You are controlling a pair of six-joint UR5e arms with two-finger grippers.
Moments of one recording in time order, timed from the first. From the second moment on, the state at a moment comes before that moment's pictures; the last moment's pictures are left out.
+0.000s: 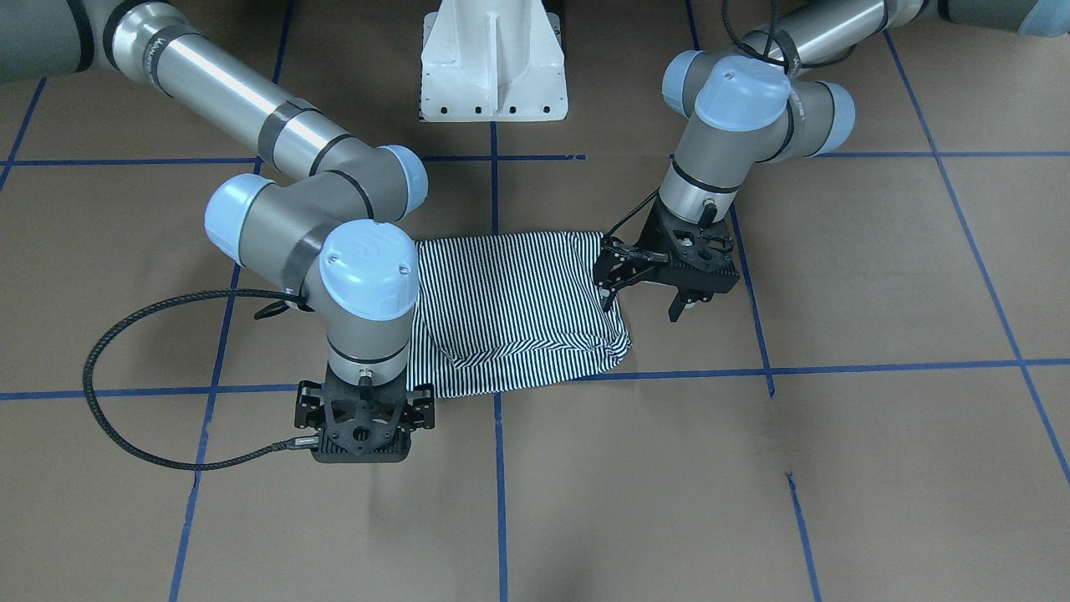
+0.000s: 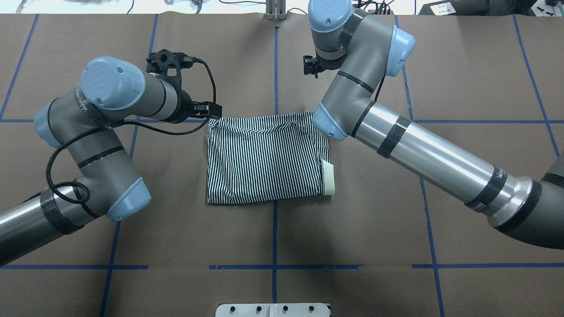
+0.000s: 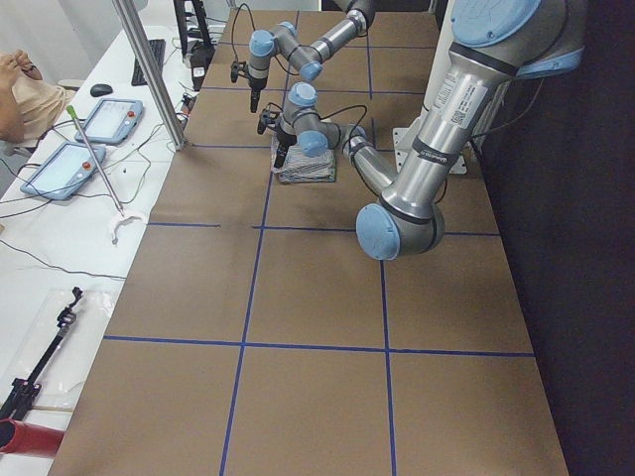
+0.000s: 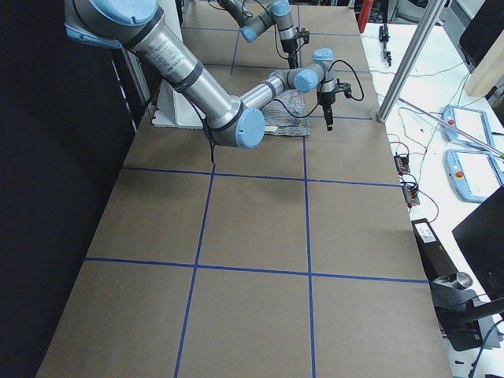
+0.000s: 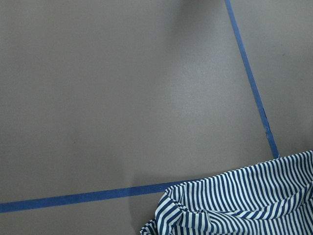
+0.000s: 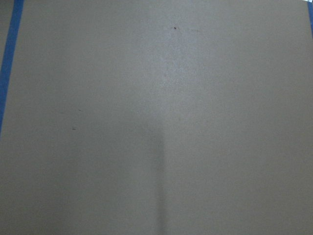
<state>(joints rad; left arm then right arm) -0.68 -2.10 -1.66 -1.97 -1.81 -1.11 0.78 -0.64 1.17 -1.49 1.76 0.93</state>
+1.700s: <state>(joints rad) -0.77 -2.20 -1.36 -2.01 -1.76 -0.88 0.78 -0.73 1.33 -1.48 1.78 0.94</state>
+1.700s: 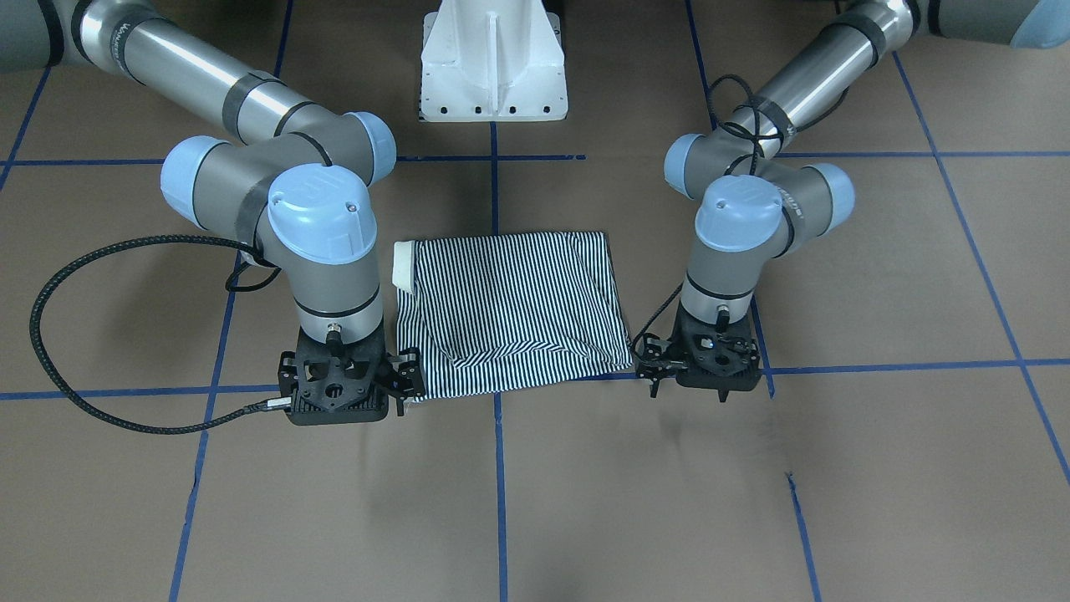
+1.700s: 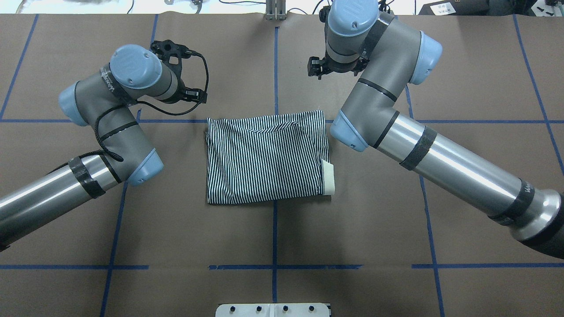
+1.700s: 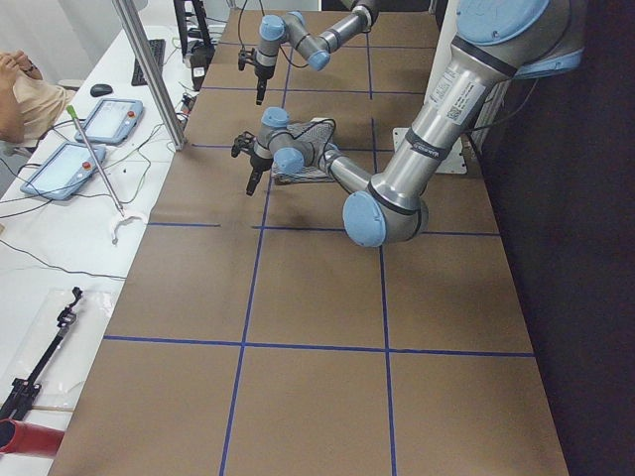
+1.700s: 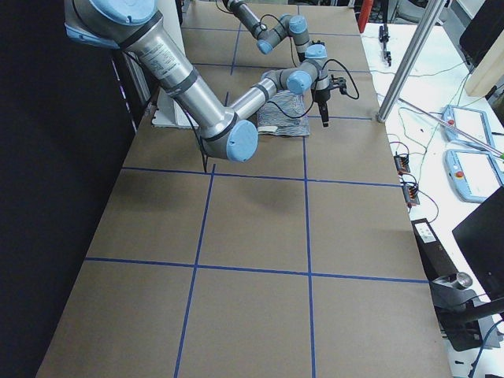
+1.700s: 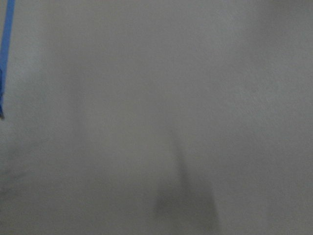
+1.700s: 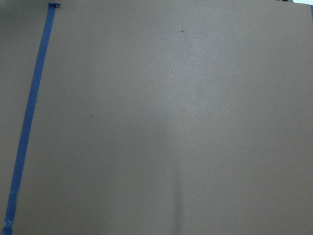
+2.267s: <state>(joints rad) -0.69 -2.00 -1.72 -2.02 -1.90 -0.95 0.78 -0.77 1.38 -1.48 1.78 0.94</state>
